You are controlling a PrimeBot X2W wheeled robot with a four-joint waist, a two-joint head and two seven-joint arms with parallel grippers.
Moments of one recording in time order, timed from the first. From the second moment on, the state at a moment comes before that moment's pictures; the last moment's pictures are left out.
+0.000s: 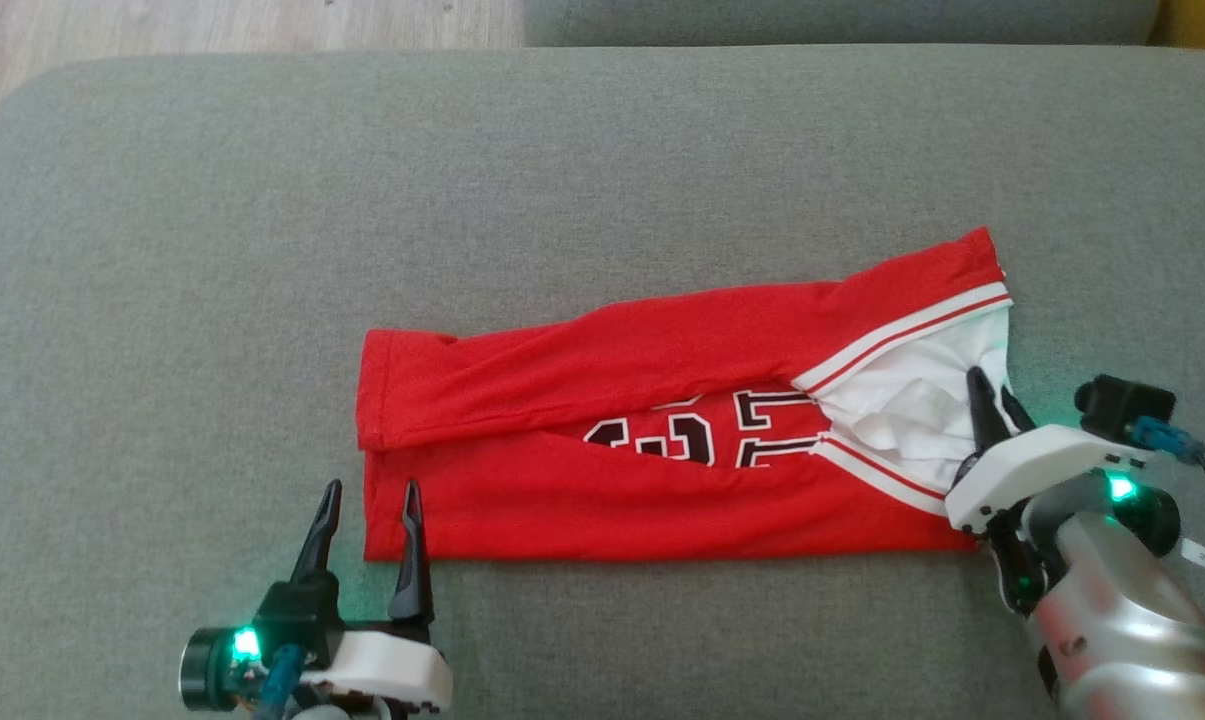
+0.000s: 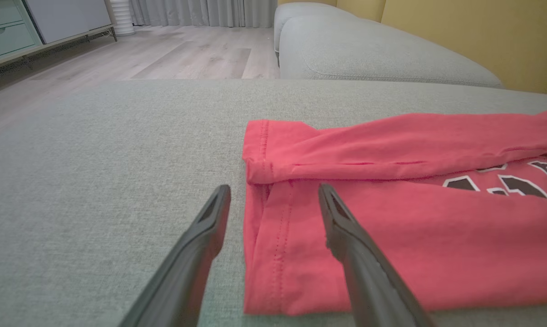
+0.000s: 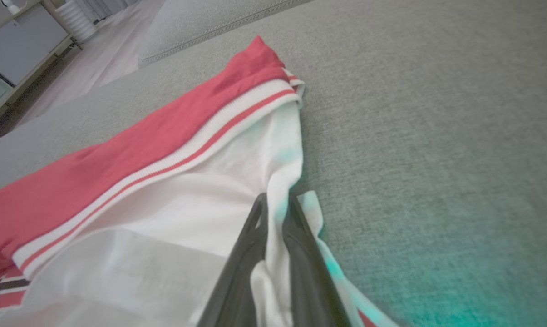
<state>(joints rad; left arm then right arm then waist) -0.05 0.05 -0.23 0.38 -0.17 0.09 -0.25 -0.50 -0.14 0.12 1.05 0.44 0.13 -0.17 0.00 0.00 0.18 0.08</state>
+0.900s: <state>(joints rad) -0.02 0.05 -0.26 0.39 -0.14 0.06 -0.25 -0.35 -0.14 0.62 0.52 0.77 0.13 -0.24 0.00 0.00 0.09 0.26</state>
